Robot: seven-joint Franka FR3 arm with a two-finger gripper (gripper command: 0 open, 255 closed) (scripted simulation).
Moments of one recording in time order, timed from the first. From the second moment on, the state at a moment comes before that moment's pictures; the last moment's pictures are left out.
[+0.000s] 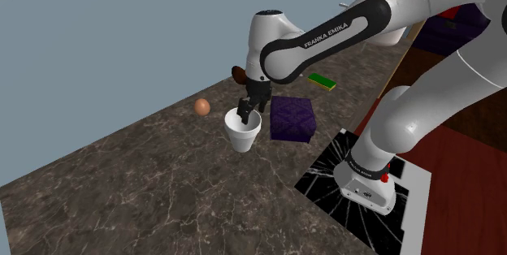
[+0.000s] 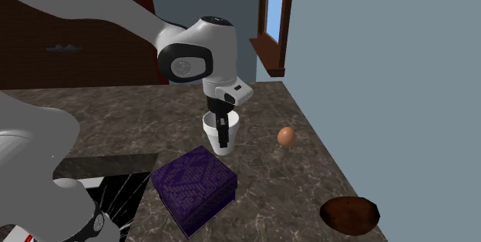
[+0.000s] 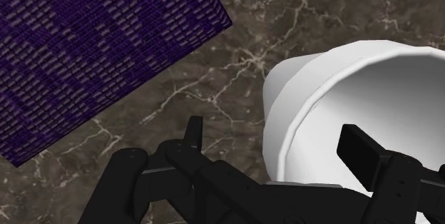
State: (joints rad) arm 0.03 -0.35 0.36 -2.61 0.28 2.29 0.19
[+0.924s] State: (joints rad) arm 0.03 -0.36 0.35 -2.60 0.28 2.27 0.19
